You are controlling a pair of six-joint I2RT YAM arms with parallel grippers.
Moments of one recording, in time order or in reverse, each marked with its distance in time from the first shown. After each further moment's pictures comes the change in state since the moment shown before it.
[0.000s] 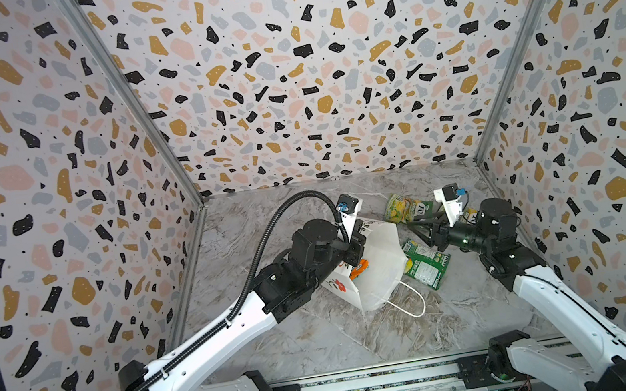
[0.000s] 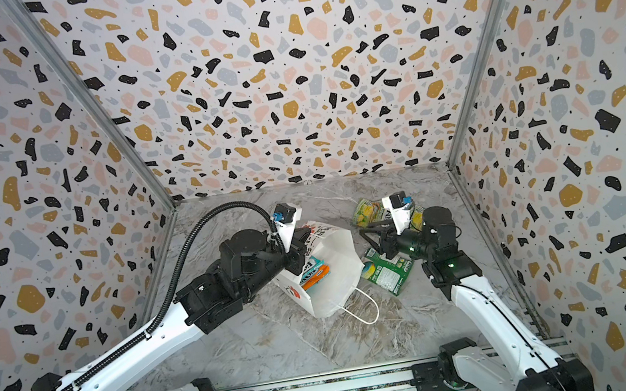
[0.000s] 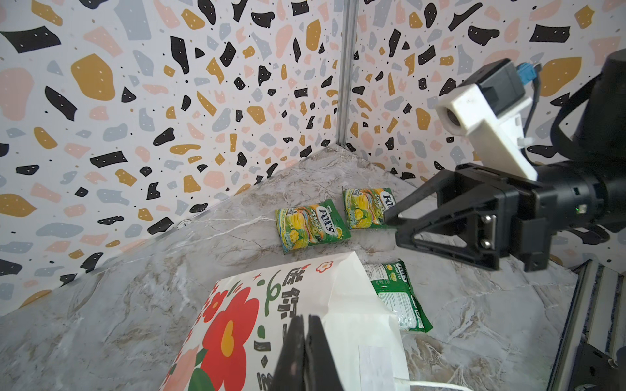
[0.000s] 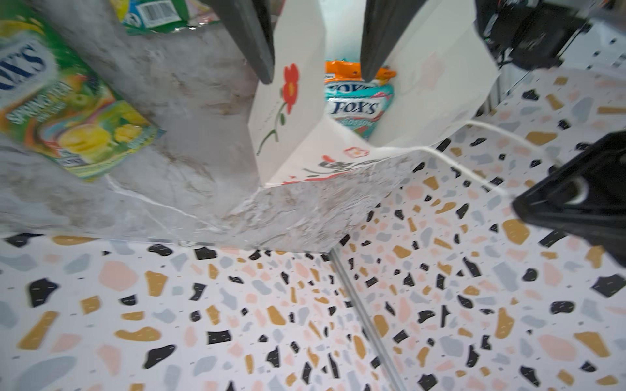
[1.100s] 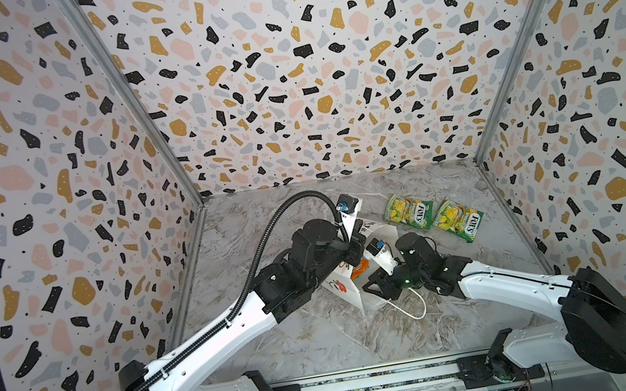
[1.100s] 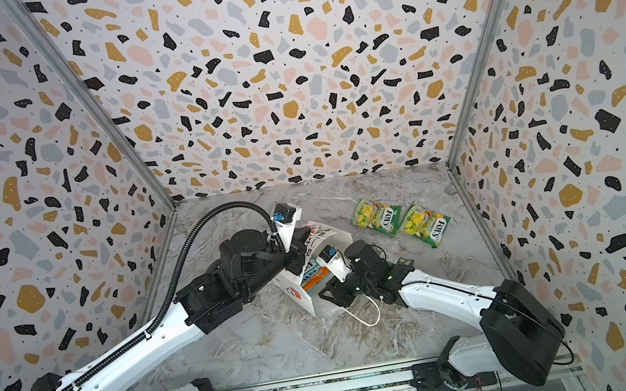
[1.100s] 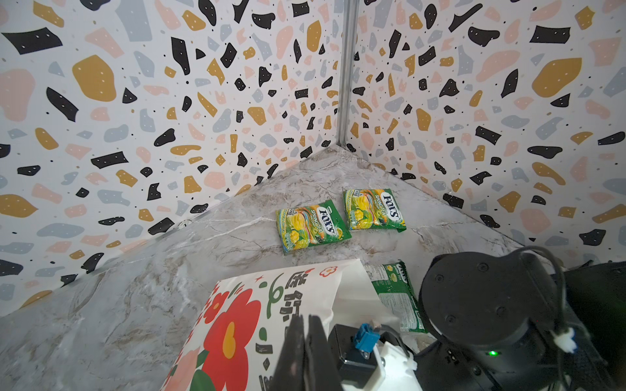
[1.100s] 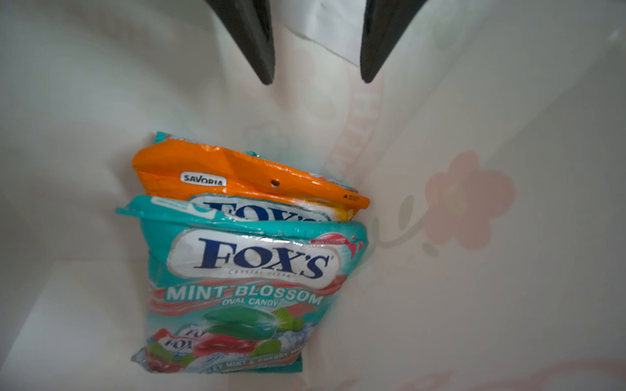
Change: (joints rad) left arm 0.000 0.000 0.000 0.002 -0.001 0.000; right arm 0.518 0.386 0.034 -0.116 0.327 -0.101
